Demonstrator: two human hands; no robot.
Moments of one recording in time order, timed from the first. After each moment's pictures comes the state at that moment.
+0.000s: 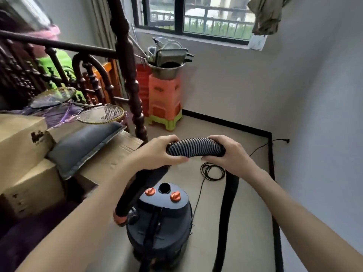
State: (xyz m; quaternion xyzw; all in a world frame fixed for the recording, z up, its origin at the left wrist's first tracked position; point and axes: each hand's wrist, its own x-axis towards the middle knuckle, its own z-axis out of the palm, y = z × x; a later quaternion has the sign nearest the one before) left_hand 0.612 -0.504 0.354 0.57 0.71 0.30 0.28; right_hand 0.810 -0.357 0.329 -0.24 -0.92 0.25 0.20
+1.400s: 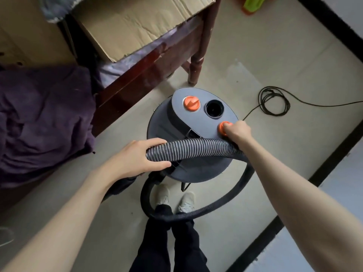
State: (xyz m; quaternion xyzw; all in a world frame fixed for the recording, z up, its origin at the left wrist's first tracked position) left_hand 0.575 -0.626 0.042 0.23 0.82 0.28 0.44; right_hand 0.645 -0.346 -0.035 -0.52 -0.76 0.32 -0.21
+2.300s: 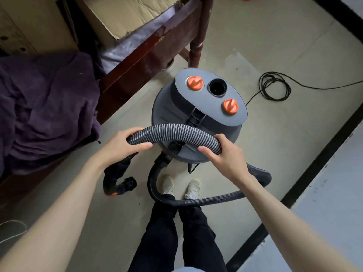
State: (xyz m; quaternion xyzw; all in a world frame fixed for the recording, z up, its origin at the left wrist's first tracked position) left_hand 0.580 -0.695 -0.008 0.15 0.81 0.38 0.43; right_hand 0.759 -0.452 -0.007 -0.29 -0.88 0.36 -0.08
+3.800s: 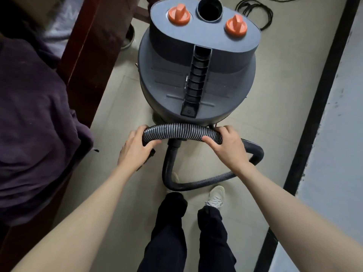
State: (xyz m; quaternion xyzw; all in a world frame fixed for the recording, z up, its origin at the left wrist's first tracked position) left_hand 0.588 -0.743 -0.158 0.26 0.87 0.16 0.38; right_hand 0.798 -0.582 -0.126 -0.50 -0.79 0.34 -0.08
